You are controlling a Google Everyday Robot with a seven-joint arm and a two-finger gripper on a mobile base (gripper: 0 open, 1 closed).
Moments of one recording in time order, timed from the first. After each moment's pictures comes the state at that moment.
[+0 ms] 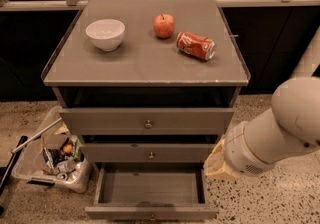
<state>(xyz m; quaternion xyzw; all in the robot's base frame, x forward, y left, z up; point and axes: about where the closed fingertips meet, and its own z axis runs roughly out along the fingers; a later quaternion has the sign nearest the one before) 0.364 -0.137 0.756 -0.61 0.76 0.12 0.18</state>
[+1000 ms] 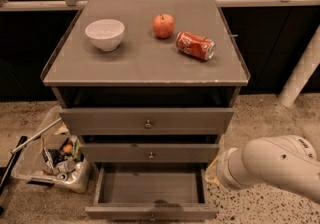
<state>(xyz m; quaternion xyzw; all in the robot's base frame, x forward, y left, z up) 0.408 -0.169 0.619 -0.56 0.80 0.02 0.20</state>
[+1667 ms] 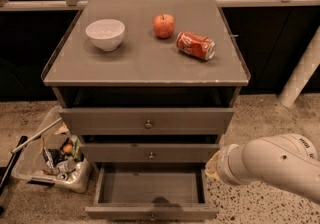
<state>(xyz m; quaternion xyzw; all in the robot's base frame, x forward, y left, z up) 0.425 -0.172 0.625 -0.56 0.80 0.00 0.23</state>
